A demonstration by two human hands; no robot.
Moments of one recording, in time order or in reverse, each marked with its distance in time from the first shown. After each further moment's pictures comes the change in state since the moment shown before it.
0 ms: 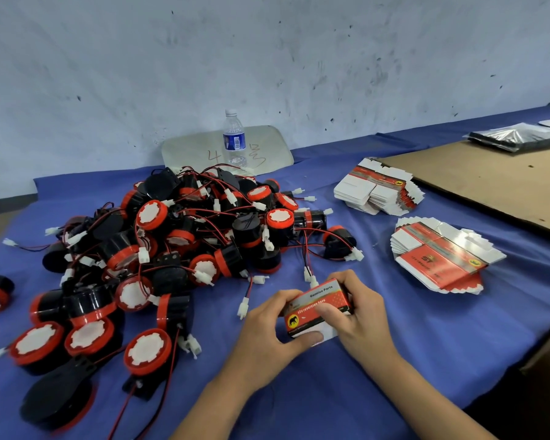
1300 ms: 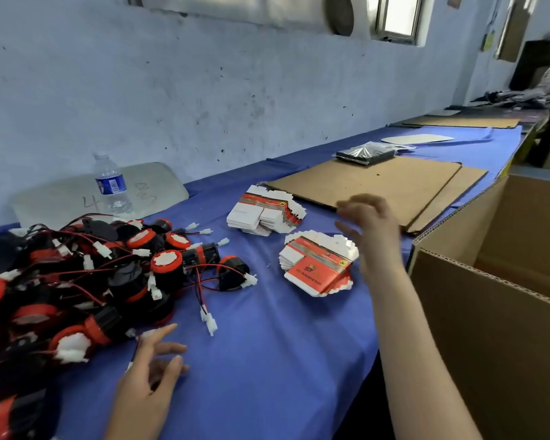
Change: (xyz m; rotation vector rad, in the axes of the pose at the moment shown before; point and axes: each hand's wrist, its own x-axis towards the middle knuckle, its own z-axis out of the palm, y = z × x) left_hand 0.010 -0.018 0.004 -0.163 0.100 -0.172; right_hand 0.070 -0.036 -0.172 0.382 0.712 0.252
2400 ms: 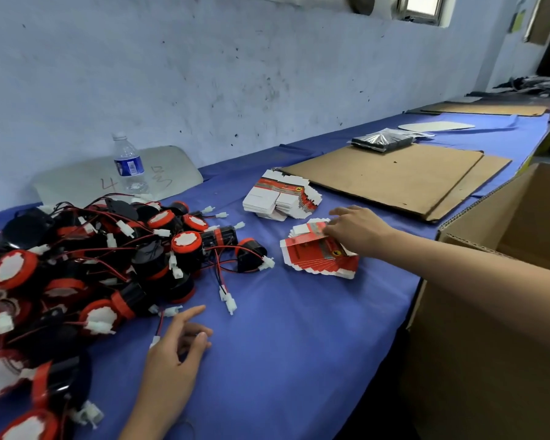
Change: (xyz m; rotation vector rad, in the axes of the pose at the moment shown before) left_hand -0.001 0.001 -0.002 0.002 -0.036 -0.017; right_hand 0.061 0.056 0.002 -2.099 -0.944 -0.855
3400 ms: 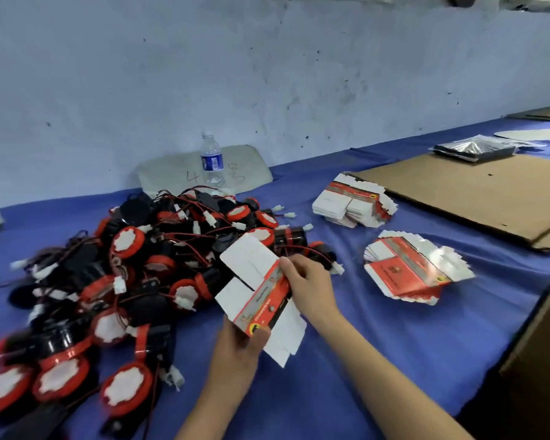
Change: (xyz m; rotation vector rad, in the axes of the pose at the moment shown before) left_hand -0.006 0.006 -0.002 -0.254 0.143 -0.040; right_hand 0.043 -0.210 -0.055 1.626 0.340 0.331
